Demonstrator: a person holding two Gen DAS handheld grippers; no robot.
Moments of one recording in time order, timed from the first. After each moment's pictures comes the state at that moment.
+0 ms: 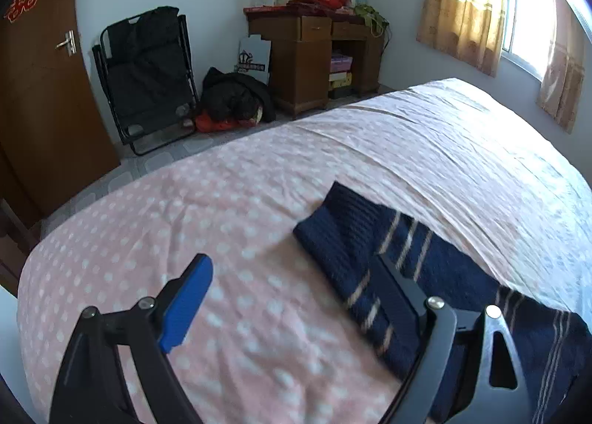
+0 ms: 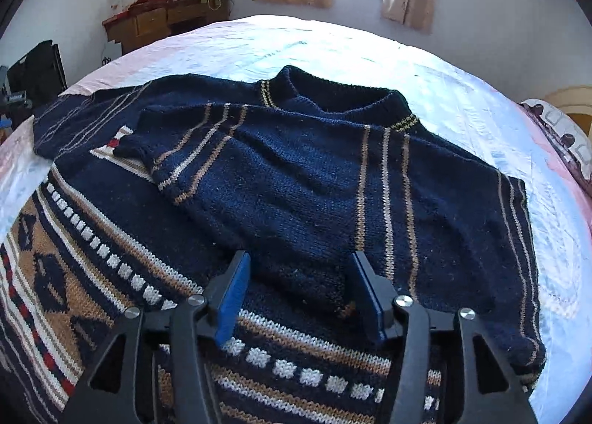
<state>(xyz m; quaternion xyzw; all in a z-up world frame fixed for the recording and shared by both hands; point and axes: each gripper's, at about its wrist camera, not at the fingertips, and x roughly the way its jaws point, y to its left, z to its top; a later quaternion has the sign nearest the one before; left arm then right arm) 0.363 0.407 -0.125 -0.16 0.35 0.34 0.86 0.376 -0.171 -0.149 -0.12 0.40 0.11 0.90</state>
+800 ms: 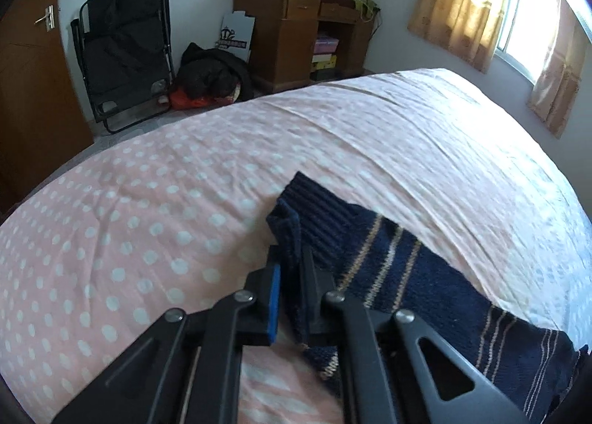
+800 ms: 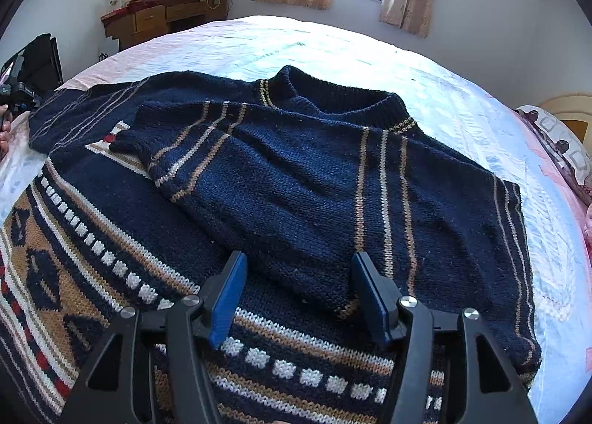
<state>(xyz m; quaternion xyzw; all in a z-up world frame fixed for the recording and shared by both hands) 0.400 0.413 -0.146 -0.21 0.38 0.29 0.85 0.374 -0.168 -0.149 -0.13 0.40 0.10 0.90</state>
